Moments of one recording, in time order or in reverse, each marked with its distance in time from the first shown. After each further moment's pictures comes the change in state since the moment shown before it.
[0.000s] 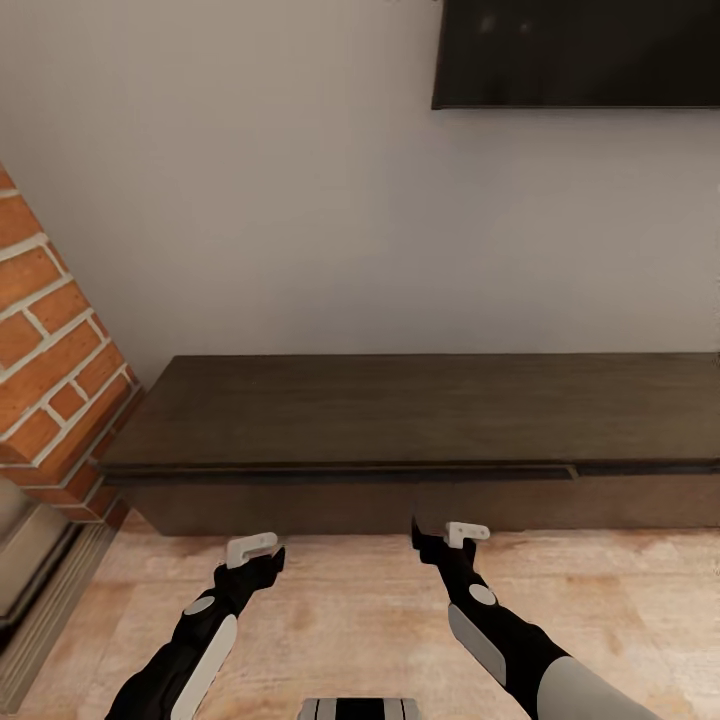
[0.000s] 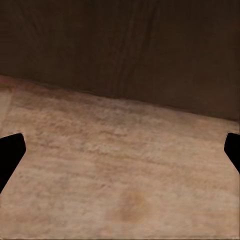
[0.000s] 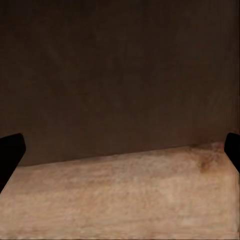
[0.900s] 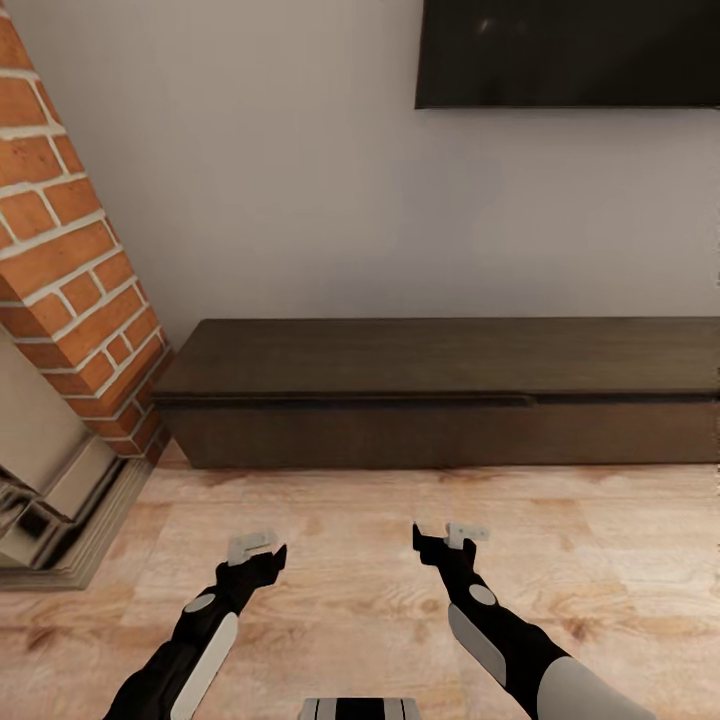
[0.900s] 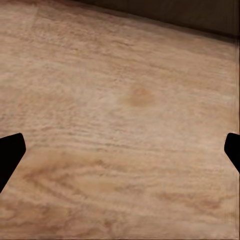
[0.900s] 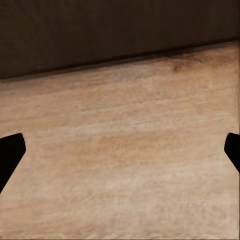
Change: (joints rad) left arm 0.000 0.001 -0.004 -0.017 0.007 0.010 -0.006; right arm 0.000 0.000 0.000 0.003 -0.002 0.008 0.000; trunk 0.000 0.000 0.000
